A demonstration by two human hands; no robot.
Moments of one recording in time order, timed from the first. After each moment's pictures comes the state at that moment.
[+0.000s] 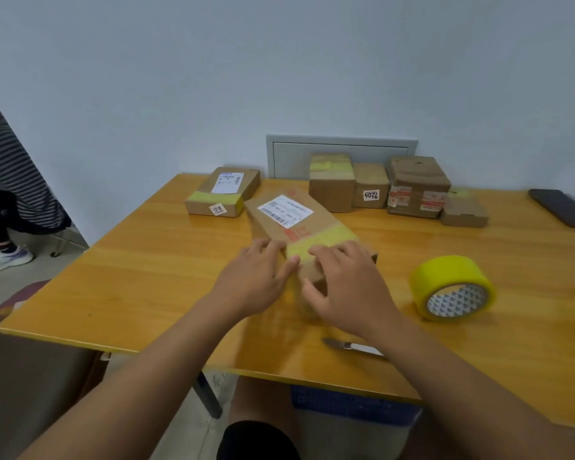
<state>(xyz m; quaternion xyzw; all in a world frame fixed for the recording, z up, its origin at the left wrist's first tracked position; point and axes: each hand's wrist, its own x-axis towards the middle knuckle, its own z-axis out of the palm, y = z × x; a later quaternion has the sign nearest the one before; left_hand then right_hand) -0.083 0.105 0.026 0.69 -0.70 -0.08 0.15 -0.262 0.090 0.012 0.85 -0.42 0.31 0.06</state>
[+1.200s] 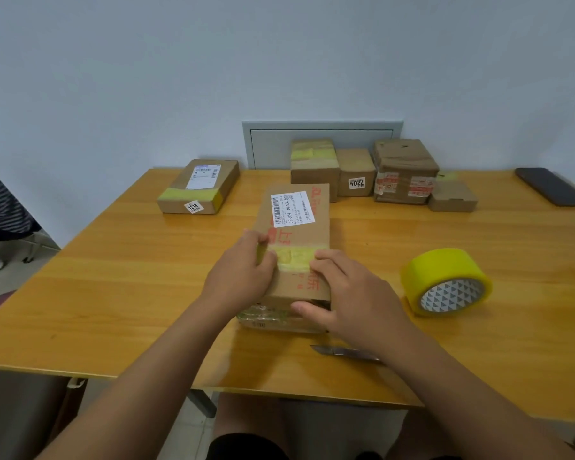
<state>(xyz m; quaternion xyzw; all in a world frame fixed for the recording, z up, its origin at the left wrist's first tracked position) -0.097 0.083 0.030 0.72 -0.63 -0.15 0.25 -0.286 0.097 0.012 0.86 -0.48 0.19 -0.02</state>
